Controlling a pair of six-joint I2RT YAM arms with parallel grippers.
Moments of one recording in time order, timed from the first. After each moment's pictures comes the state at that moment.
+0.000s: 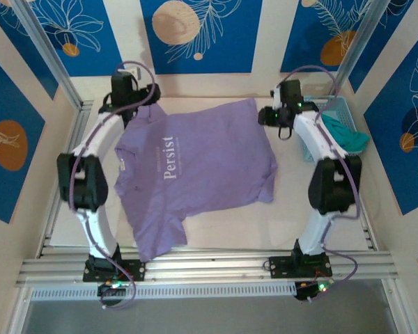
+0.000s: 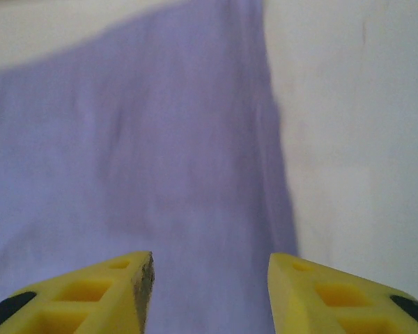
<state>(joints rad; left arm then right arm) -0.17 1.85 1.57 -0.14 0.11 -0.28 0.14 1.75 1.53 -0.70 -0.11 0.19</state>
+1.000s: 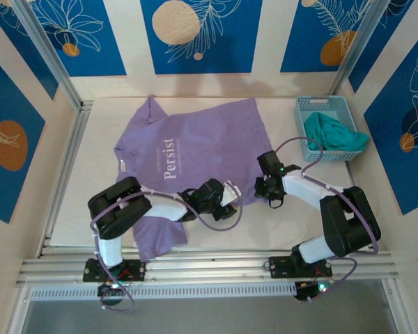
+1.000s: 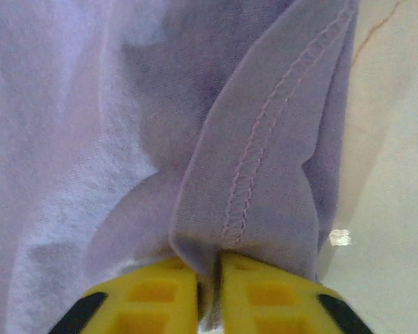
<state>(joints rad) -1.02 1.86 0.85 0.30 0.04 0.10 0.36 1.45 0.74 -0.58 0.03 0.57</state>
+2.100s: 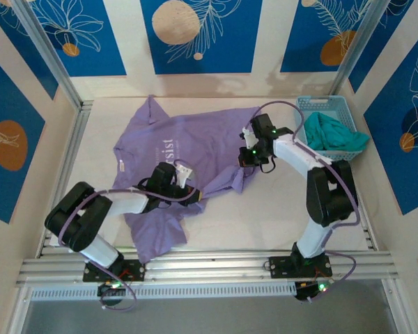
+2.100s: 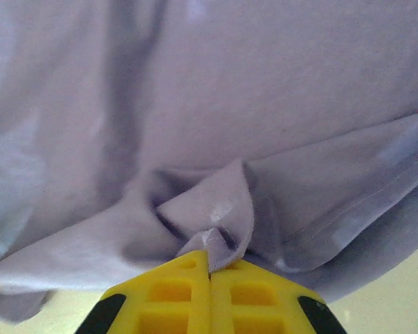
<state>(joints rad) -0.61 1.57 0.58 0.28 0.55 -0.39 0.32 1.77 1.29 -0.75 -0.27 0.14</state>
